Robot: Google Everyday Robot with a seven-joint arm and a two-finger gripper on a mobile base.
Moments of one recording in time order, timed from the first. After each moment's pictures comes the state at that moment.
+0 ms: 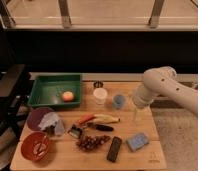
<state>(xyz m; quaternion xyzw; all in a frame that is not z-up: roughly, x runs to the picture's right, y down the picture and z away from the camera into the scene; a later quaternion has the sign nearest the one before) 0.193 0.108 0.739 -0.28 -0.13 -0.04 0.95</state>
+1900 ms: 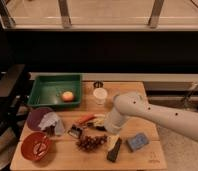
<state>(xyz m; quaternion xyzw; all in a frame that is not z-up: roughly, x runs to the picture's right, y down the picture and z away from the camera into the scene) 0.028 0.245 0.729 -0.35 -0.29 -0.14 0.88</state>
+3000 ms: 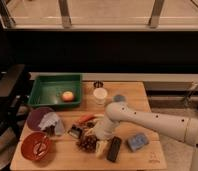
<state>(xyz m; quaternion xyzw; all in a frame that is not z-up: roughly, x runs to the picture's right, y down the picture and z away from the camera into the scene) -0.019 0.293 0.772 -0.39 -0.35 -0.12 0.84</state>
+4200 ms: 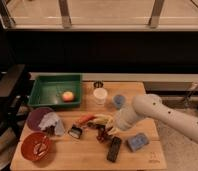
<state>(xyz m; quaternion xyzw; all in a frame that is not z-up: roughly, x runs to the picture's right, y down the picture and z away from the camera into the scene) 0.083 0.183 0.722 -0.28 -0.30 -0.03 0.91</state>
